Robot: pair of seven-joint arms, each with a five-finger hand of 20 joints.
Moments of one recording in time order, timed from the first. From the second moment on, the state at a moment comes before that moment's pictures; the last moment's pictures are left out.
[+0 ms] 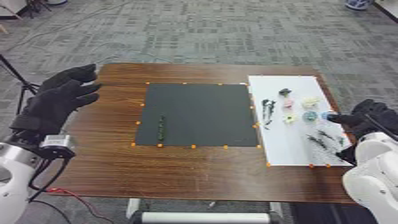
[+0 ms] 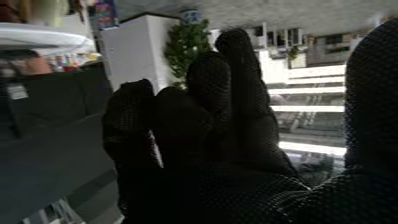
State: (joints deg) left arm 124.8 -52.5 -114.6 -127.6 49.3 -3.9 -2.1; right arm -110.0 -39.4 89.4 -121.7 -125.3 0.3 57.5
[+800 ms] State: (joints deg) left arm 126.3 -52.5 -116.0 -127.8 49.2 -3.9 -2.2; right arm -114.3 -42.2 83.1 -115.4 -126.7 5.5 54.4
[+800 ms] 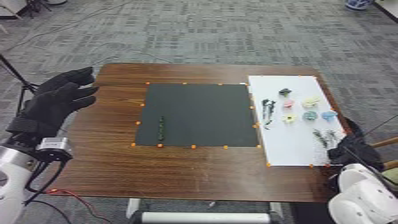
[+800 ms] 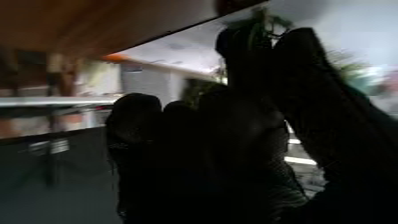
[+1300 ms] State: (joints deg) left arm 126.1 -52.5 -116.7 -128.0 49.1 -3.5 -2.2; right arm -96.2 -40.9 62.5 -117.0 -127.3 23.8 48.0
